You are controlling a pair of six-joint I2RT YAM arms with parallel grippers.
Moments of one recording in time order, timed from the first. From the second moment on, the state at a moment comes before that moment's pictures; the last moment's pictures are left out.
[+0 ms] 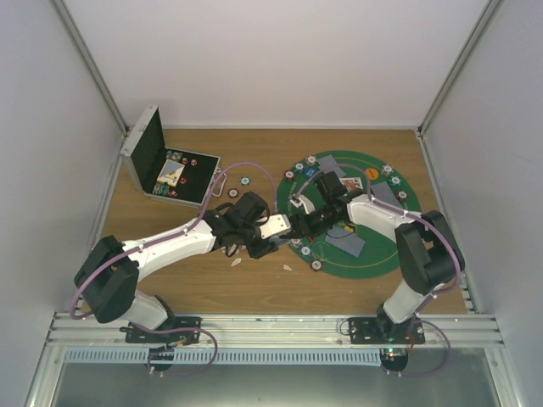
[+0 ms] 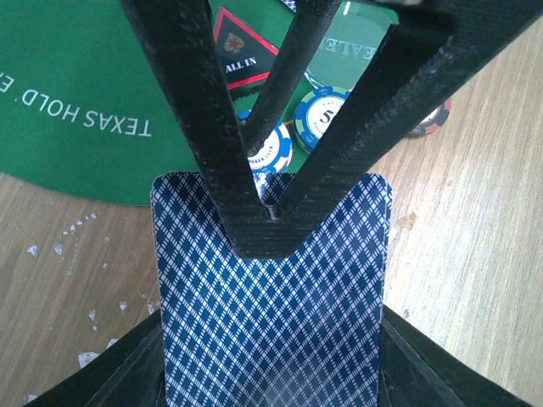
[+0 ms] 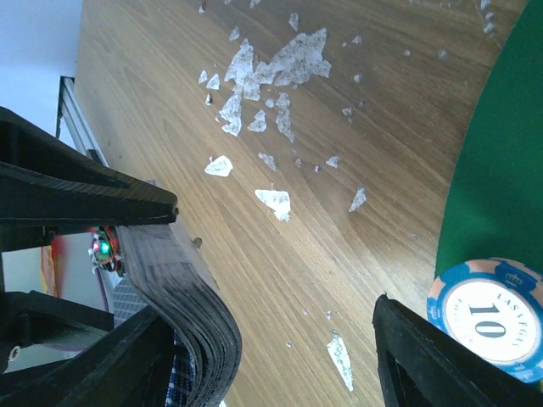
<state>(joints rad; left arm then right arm) -0.80 1.46 0.95 -0.45 0.19 0.32 0.46 1.67 0.99 -0.51 -0.83 0.15</state>
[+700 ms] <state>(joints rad) -0.80 1.46 0.95 -0.46 0.19 0.32 0.45 1.63 0.99 -0.56 -0.77 0.12</state>
